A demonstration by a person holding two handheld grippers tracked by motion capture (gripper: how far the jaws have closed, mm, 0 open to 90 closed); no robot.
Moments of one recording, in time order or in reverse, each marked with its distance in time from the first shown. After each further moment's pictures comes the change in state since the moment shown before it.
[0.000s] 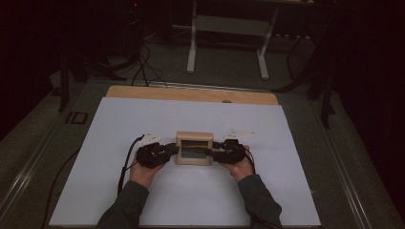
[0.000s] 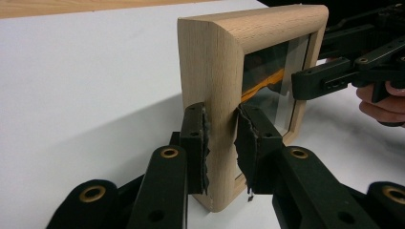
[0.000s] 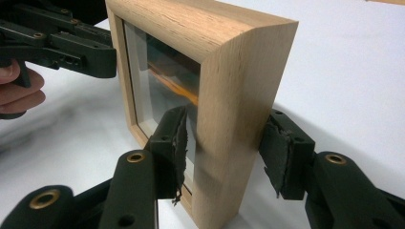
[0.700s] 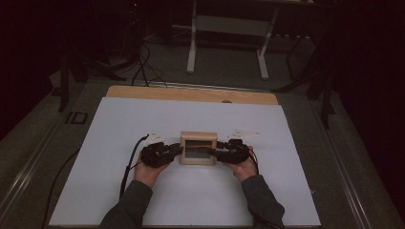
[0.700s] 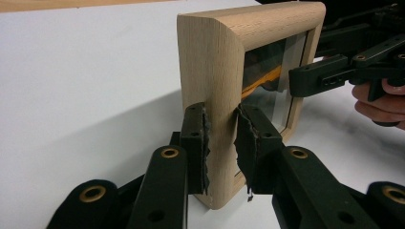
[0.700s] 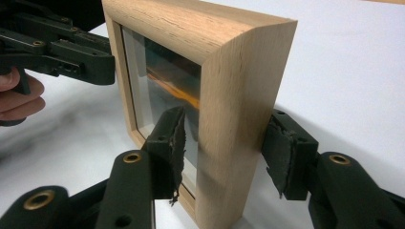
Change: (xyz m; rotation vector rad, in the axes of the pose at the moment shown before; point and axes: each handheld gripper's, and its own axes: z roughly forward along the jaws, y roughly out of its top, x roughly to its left) left arm -0.006 0.003 0.009 0.010 -0.018 -0.011; right arm -0.008 -0.004 -0.008 -0.014 -0.004 0.023
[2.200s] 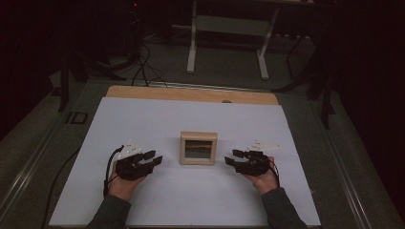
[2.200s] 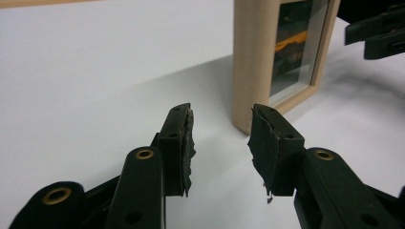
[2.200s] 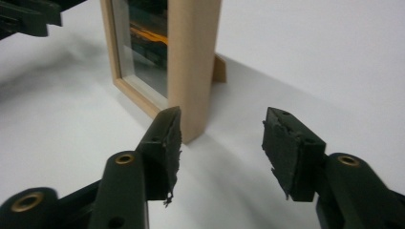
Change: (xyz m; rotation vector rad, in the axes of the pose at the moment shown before) left arm 0.011 -0.033 -0.065 0.004 0.121 0.010; right arm -0.005 -0.030 -0.060 0.015 -0.096 -0.030
